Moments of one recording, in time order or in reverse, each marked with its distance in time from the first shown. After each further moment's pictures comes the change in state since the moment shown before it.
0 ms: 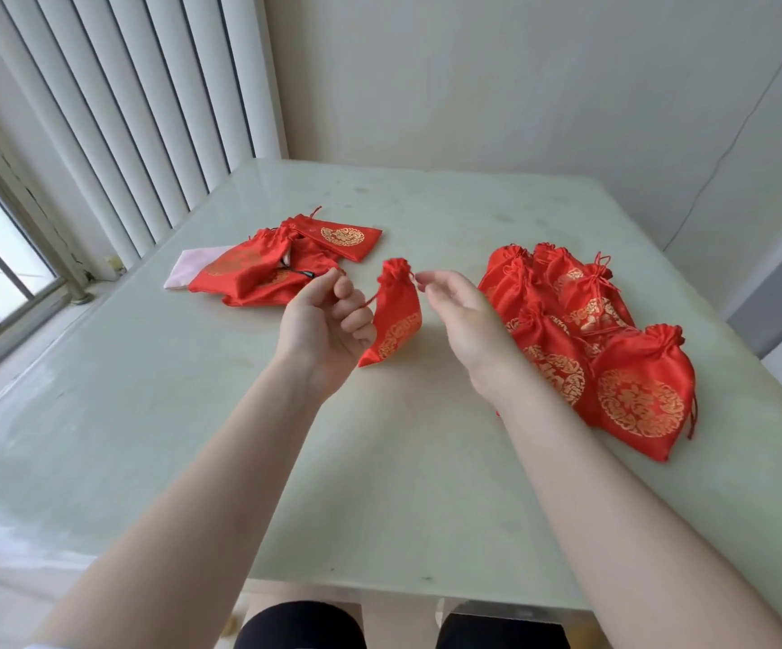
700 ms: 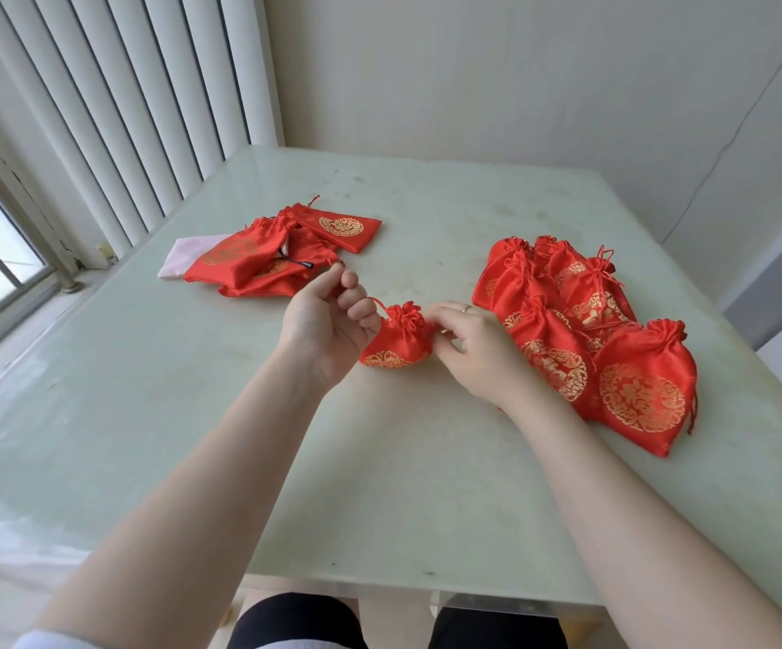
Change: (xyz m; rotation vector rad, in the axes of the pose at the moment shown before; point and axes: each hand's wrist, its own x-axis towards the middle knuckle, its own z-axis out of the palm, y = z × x) left_hand 0.004 -0.003 -0.001 -0.080 0.042 -0.047; right_hand -0.002 0.036 -0.021 -0.601 -0.167 -0.457
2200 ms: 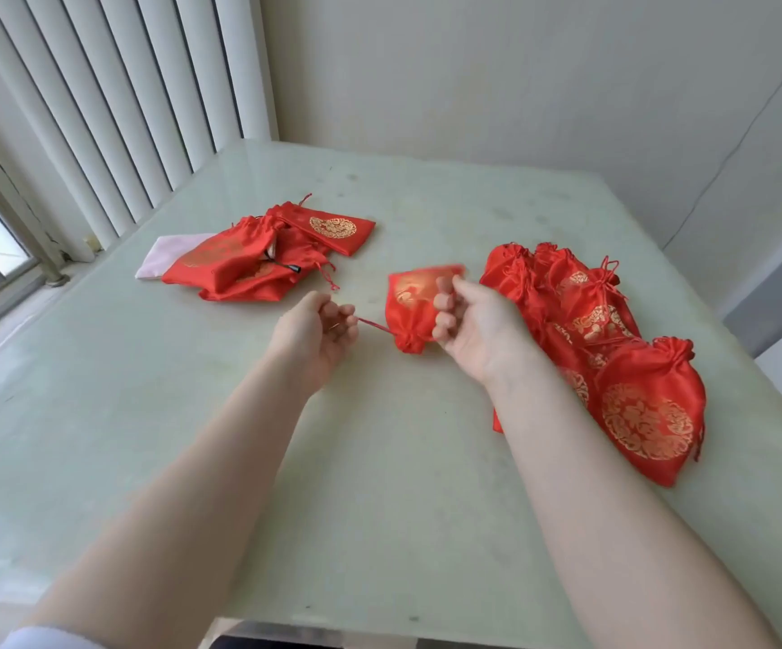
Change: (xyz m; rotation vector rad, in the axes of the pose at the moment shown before) left_hand 0.037 -0.003 -0.015 0.334 0.328 0.065; right_hand 0.049 -0.006 -0.008 1.271 0.313 0.903
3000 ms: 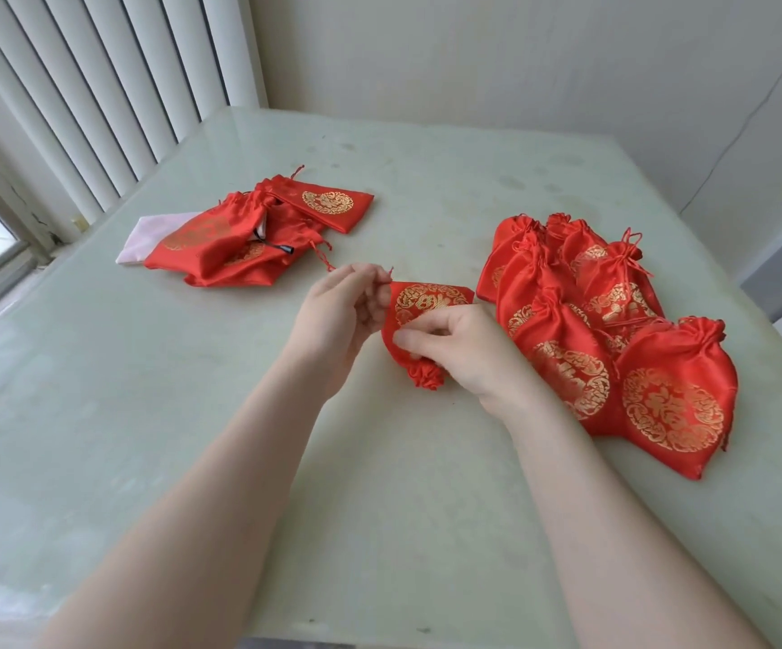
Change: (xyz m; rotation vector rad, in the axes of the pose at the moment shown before) left_hand -0.016 -0.011 0.018 0.217 -0.298 0.220; right_hand -0.025 0.029 -0.013 -0.899 -0.158 -0.258
